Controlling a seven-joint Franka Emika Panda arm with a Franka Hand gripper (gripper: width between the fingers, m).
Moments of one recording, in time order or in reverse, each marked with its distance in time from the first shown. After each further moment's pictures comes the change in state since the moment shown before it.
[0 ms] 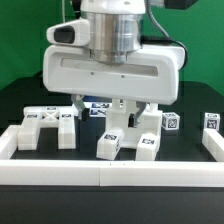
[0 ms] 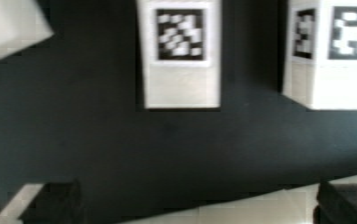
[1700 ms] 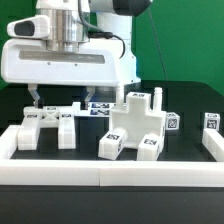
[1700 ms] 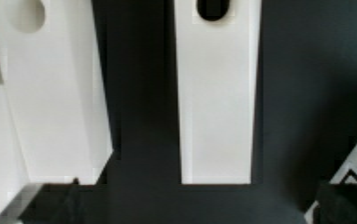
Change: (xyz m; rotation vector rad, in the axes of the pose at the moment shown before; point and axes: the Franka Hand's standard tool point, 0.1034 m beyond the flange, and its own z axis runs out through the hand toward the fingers) arm -0.070 0.084 0.012 -0.028 0.087 -0.249
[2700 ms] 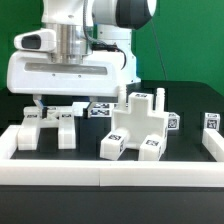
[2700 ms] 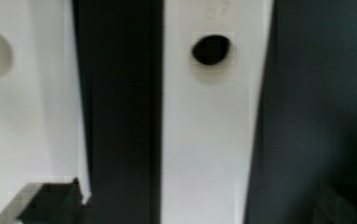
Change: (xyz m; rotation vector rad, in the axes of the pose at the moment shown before) arm -0.013 -0.012 0.022 -0.011 -0.010 -0.051
